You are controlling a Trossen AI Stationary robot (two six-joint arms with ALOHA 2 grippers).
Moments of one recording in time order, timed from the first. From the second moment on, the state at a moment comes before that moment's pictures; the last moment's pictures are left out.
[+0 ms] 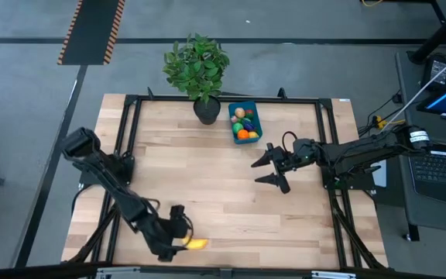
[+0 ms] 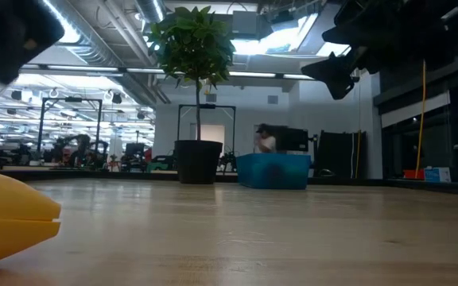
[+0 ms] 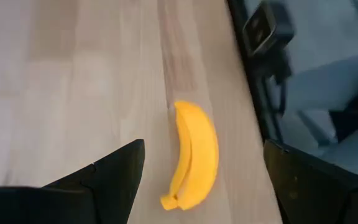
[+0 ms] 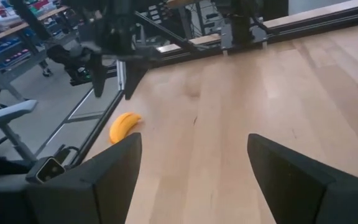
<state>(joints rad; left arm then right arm) -0.80 1.60 0.92 -0.15 -0.35 -0.64 0.03 1.13 0.42 0.48 -0.23 0.26</state>
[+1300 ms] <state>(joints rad) -0.75 1.90 1.12 -0.33 -0.21 -0.78 0.11 1.13 0.42 0.48 -0.20 0.29</state>
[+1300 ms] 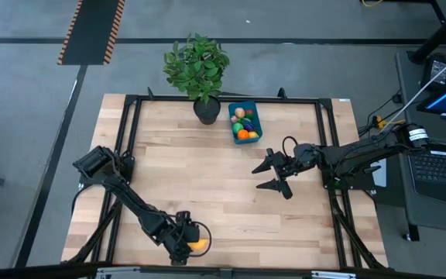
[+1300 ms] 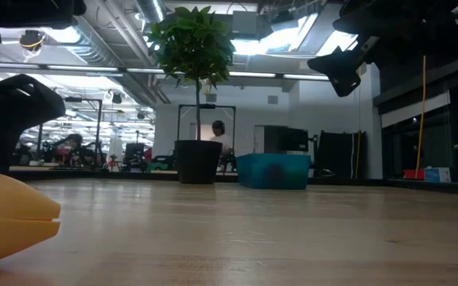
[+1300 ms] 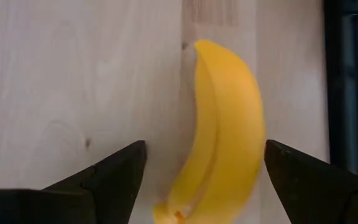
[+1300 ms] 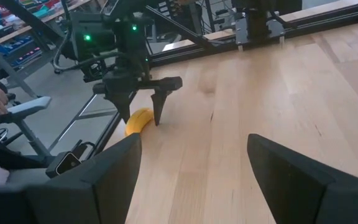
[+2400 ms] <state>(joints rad) -0.77 1.97 1.12 -0.33 -0.27 -0.80 0.11 1.13 0.42 0.44 -0.20 0.28</state>
